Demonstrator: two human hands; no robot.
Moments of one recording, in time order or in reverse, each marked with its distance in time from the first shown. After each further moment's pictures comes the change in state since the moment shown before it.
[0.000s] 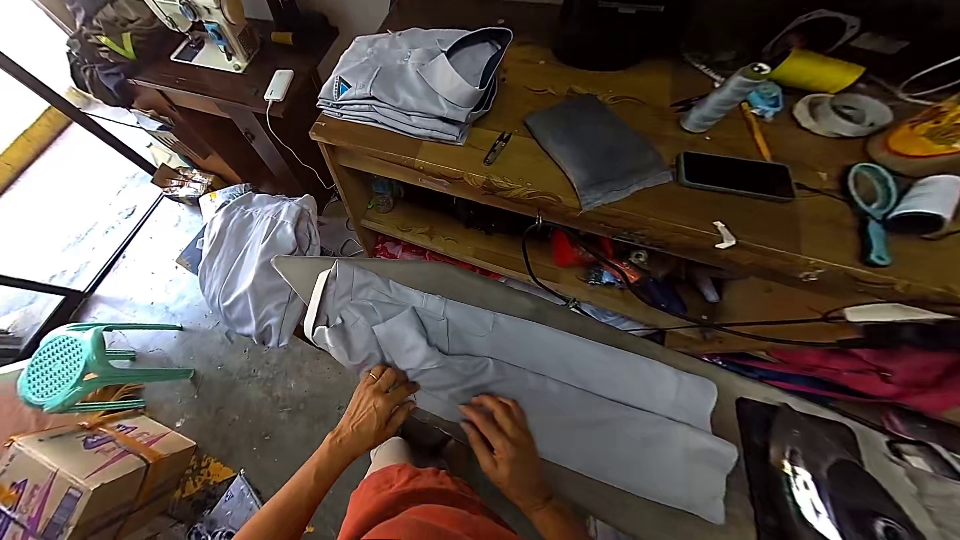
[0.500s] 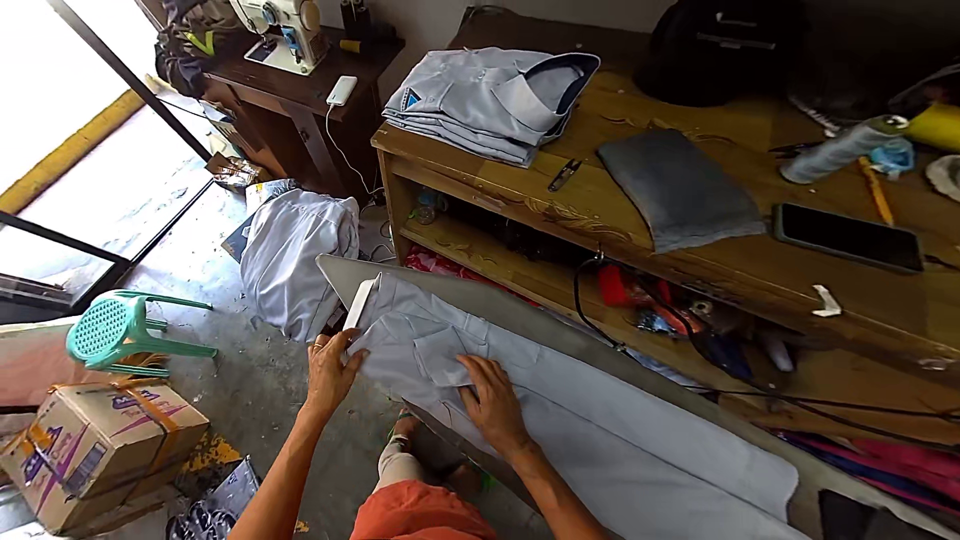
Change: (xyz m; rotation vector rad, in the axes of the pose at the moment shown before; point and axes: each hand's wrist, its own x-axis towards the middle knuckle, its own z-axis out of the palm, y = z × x) left_hand -0.018 -0.079 -0.083 0.006 0.401 -0.612; right_hand 0.110 -0.009 0.056 0.055 -0.167 -0.006
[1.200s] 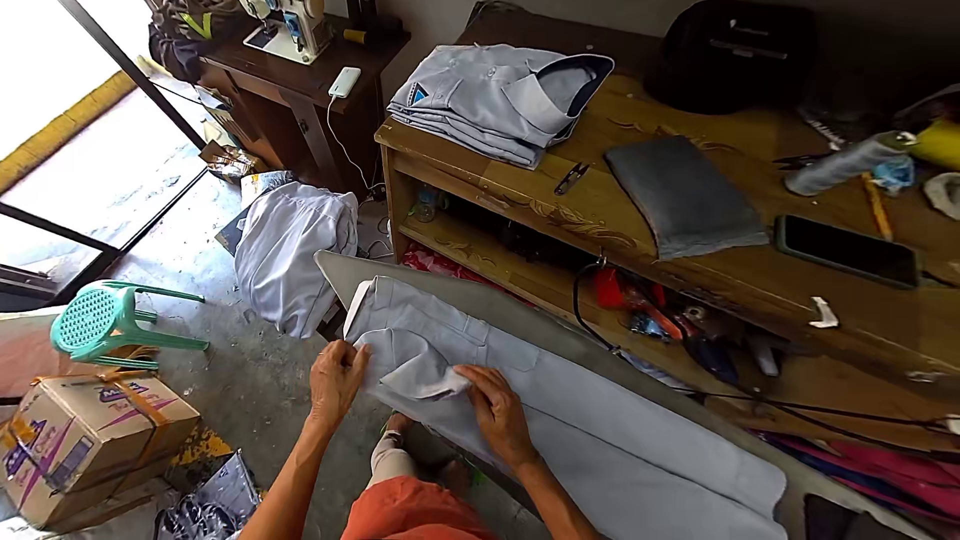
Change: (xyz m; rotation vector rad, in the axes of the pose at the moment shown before) left_hand -0.011 0.023 0.003 -0.005 0.011 -0.181; right_hand -0.004 -0.007 -0.012 0.291 0.072 0.014
